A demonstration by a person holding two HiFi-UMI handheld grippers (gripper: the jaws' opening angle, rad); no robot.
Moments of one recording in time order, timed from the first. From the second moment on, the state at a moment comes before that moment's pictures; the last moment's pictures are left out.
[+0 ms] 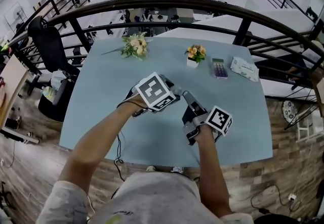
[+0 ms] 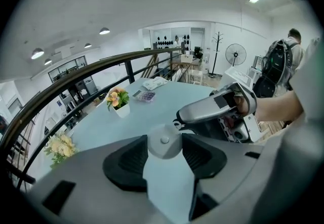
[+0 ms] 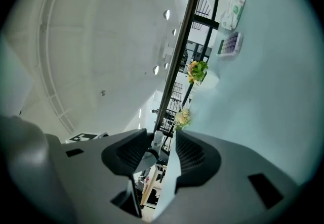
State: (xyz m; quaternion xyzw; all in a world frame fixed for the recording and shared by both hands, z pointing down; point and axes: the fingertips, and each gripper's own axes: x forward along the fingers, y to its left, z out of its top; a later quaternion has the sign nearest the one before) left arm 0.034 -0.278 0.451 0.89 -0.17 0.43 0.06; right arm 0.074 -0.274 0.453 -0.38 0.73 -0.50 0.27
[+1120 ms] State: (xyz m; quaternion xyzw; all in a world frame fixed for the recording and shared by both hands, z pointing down) left arm 0.037 -0.288 0.465 0.87 -0.21 0.44 0.09; right arm 0.078 -0.288 0.462 -0.34 0.75 -0.52 0.25
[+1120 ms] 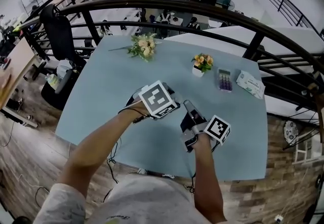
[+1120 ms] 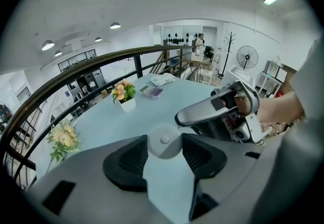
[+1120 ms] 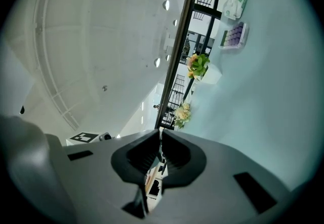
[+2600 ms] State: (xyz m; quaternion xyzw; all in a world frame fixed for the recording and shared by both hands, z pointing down) left arm 0.016 -0.310 0.457 0.85 -0.26 0.44 0.09; right arm 0.118 -0.309 0.452 -0.37 0.76 -0.49 0.21
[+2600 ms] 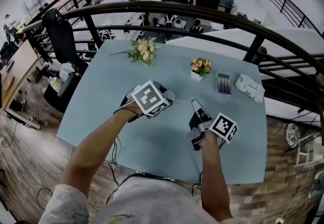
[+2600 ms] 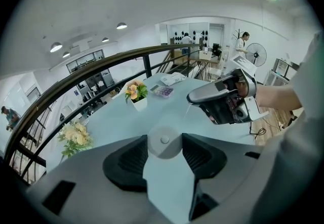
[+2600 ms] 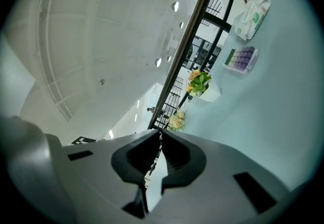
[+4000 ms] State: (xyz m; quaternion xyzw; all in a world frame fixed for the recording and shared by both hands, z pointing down) left arm -0.038 -0.317 0.454 0.85 -0.25 0.45 0.07; right arm 0.124 -0.304 0.444 -0.43 0.74 -0.46 0.23
